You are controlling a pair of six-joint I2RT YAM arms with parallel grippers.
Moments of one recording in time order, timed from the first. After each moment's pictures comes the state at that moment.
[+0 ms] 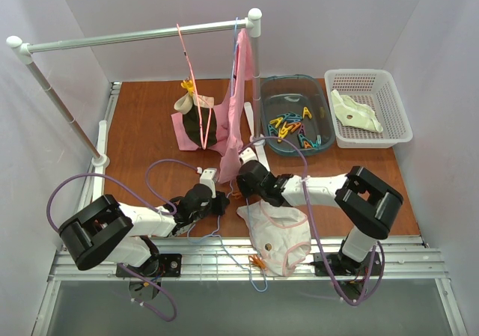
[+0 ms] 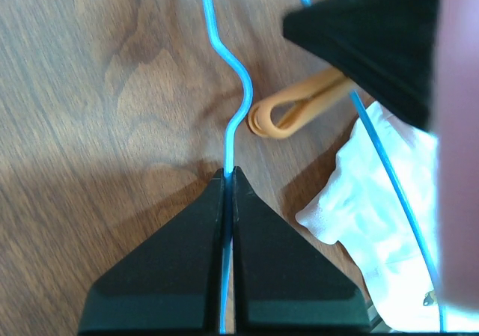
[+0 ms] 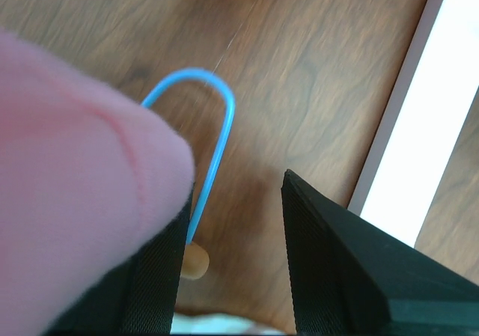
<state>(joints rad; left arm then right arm) -0.86 1.34 0.26 0.48 -0.10 -0.64 1.00 1.69 0.85 0.04 0.32 0.29</state>
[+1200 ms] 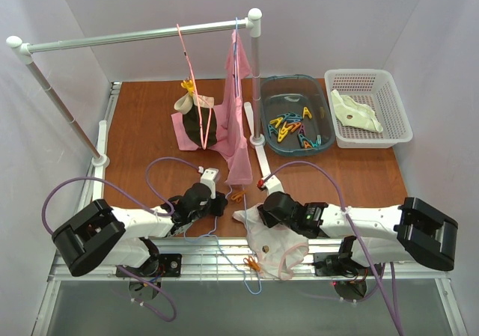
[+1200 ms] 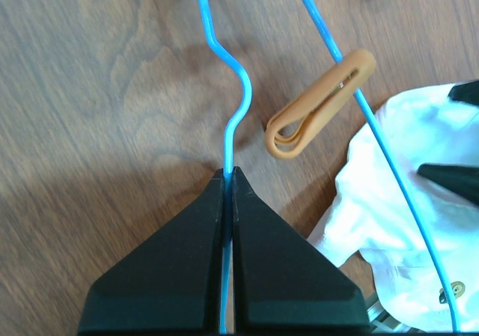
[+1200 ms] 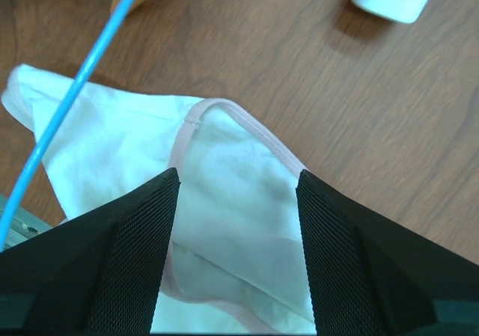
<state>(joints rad) -0.86 1.28 0.27 0.39 -0.09 -0.55 1.18 1.24 0.47 -0.11 0.35 0.44</state>
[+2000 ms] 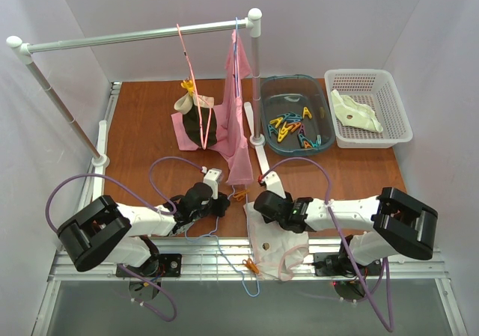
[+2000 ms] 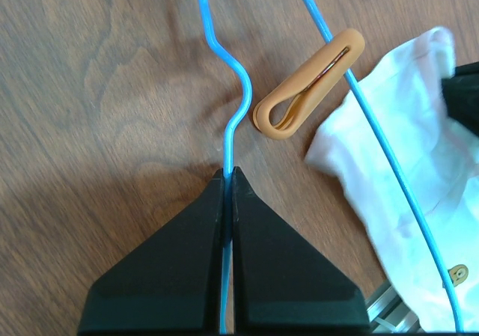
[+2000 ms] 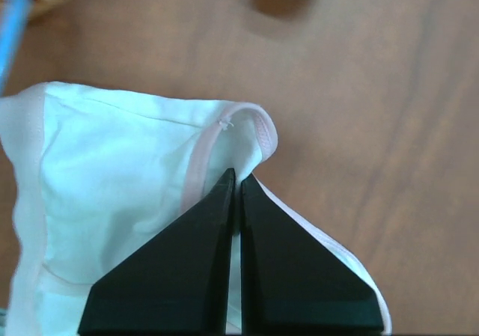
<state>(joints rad) -0.86 1.33 0.27 0.43 -0.04 -0.52 1.18 1.39 0.56 -0.21 0.50 0.58</state>
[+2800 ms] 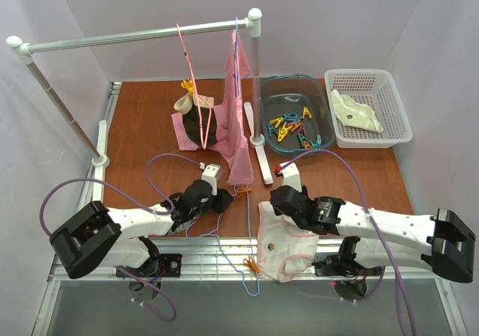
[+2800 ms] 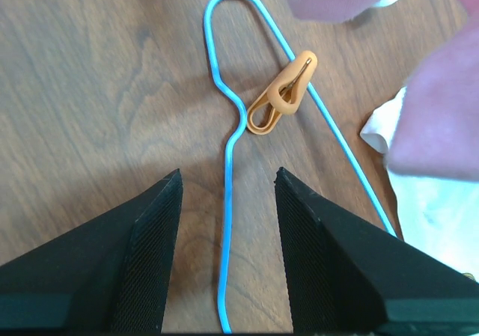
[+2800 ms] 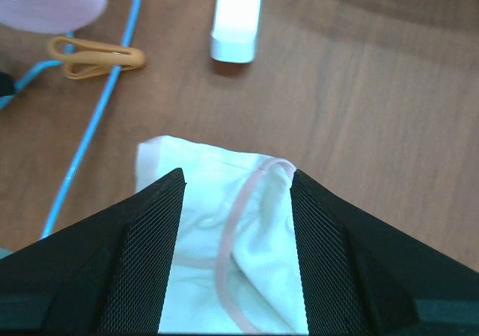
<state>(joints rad) -0.86 1.26 0.31 0.35 -0.11 -0.51 1.18 1.07 0.60 -0.45 0.62 0.60</state>
